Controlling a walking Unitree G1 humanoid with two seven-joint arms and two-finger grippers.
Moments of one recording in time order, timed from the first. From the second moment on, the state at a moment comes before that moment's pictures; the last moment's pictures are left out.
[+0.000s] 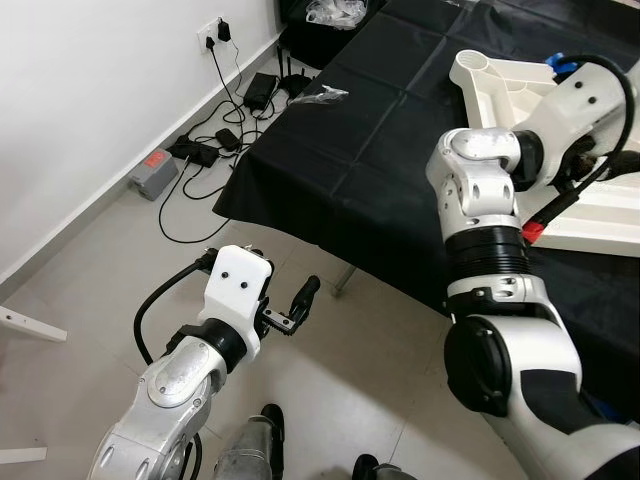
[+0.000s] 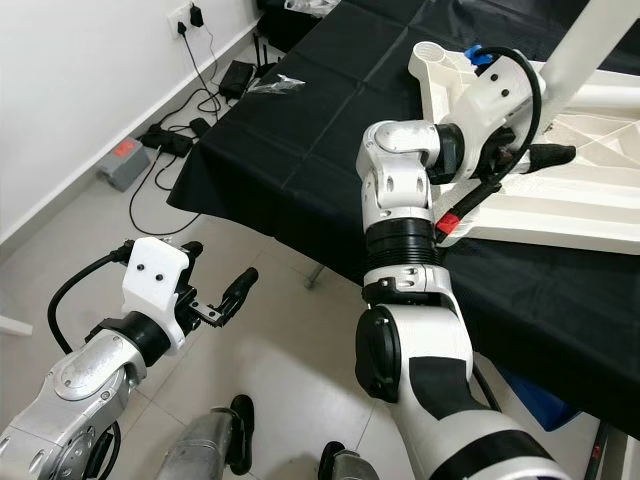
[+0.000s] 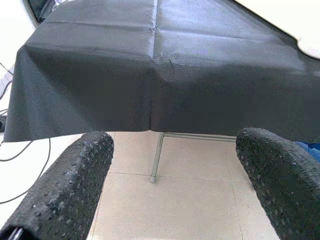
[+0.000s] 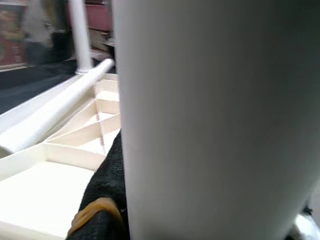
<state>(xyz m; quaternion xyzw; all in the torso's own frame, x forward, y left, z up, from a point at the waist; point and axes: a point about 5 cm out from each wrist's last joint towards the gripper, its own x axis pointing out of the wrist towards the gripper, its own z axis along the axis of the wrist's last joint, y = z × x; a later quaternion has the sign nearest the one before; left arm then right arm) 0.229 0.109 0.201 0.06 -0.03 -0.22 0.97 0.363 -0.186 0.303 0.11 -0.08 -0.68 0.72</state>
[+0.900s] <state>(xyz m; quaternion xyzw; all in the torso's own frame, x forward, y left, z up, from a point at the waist) 0.212 0.083 0.199 0.03 -0.03 -0.34 0.94 0.364 -0.190 0.303 0.10 -0.07 -0.70 0.71</state>
